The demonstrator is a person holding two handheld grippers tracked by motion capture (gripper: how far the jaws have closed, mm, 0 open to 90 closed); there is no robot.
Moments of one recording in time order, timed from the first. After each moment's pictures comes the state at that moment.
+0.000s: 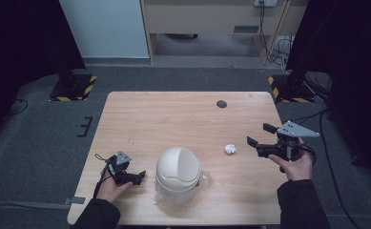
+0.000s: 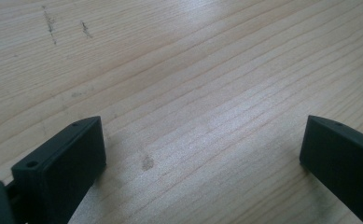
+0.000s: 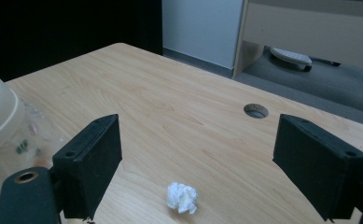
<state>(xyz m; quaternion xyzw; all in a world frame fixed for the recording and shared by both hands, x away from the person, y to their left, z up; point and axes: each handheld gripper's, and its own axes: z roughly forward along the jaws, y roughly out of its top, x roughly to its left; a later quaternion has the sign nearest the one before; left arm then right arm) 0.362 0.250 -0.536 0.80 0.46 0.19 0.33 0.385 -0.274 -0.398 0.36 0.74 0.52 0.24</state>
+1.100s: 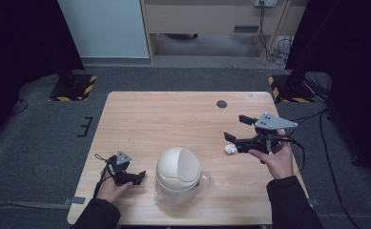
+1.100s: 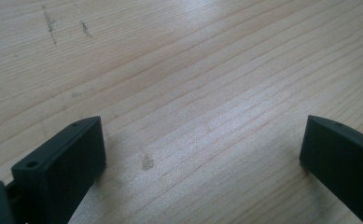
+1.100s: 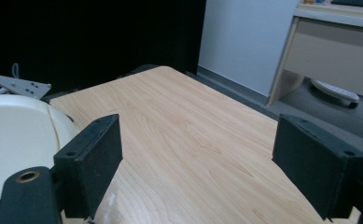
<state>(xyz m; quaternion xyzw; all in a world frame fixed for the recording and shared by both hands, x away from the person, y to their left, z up) 0.362 0.250 -0.536 0.80 0.46 0.19 0.33 0.391 -0.209 -0.367 0.27 0.76 0.56 0.21</state>
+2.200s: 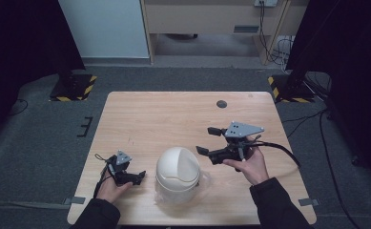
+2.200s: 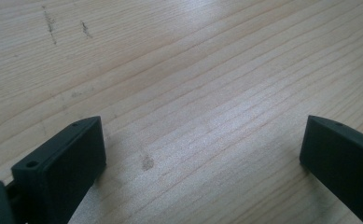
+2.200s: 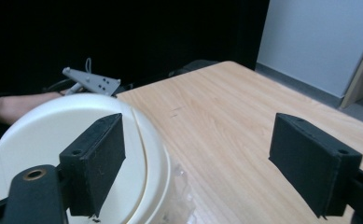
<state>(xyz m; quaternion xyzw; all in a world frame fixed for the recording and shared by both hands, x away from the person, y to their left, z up) 0.362 0.250 -0.536 0.80 0.46 0.19 0.33 0.383 -0.141 -0.393 0.22 0.78 0.57 0.12</state>
